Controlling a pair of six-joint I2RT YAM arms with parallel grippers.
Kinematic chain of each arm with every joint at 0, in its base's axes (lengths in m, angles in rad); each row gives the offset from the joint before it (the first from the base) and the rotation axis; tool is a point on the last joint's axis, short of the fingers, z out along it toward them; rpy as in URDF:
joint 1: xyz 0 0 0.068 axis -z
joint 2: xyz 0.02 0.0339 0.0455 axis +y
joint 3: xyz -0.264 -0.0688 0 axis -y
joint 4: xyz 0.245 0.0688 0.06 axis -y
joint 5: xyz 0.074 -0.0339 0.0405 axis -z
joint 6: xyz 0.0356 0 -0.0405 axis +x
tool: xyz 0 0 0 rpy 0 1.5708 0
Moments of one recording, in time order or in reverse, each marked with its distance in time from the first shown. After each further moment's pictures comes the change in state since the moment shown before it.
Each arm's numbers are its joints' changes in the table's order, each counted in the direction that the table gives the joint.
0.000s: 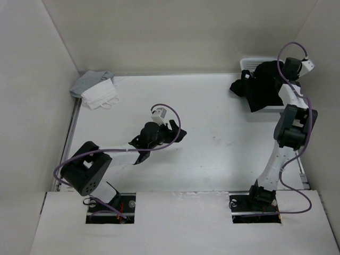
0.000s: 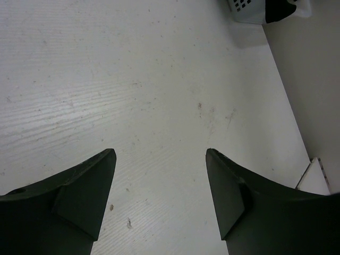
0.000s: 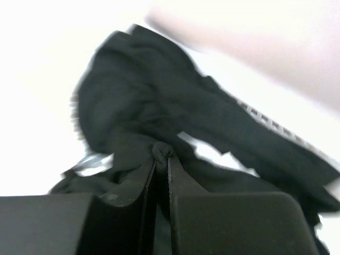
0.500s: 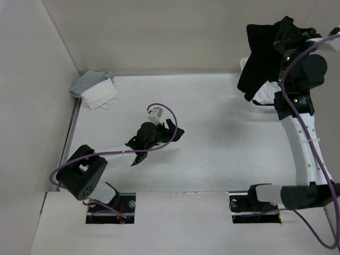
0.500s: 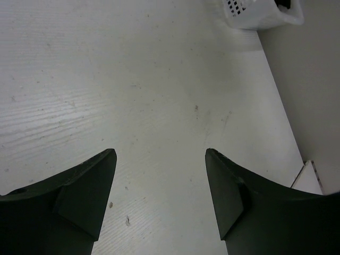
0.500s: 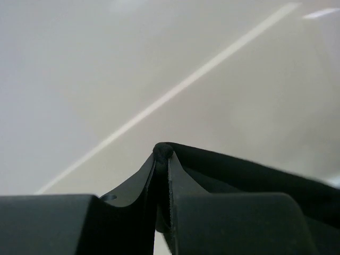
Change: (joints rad) left arm -0.015 -0.029 -0.017 0.006 0.005 -0.015; right arm -0.317 -0.816 -0.238 0.314 -0.007 -0.013
